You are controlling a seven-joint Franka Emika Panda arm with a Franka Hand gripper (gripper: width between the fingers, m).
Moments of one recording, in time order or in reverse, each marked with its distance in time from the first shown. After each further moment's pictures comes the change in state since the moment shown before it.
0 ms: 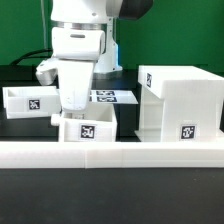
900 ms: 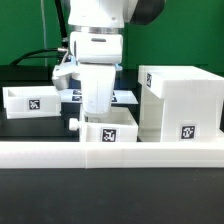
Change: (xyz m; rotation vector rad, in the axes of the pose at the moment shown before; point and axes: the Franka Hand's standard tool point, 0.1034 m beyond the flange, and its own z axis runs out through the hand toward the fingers) arm 0.023 0.006 0.005 -0.024 -0.002 -0.025
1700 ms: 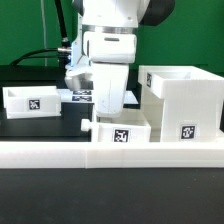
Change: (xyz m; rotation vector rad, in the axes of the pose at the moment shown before) arm 0.020 0.009 -0.001 -0.028 0.003 0.034
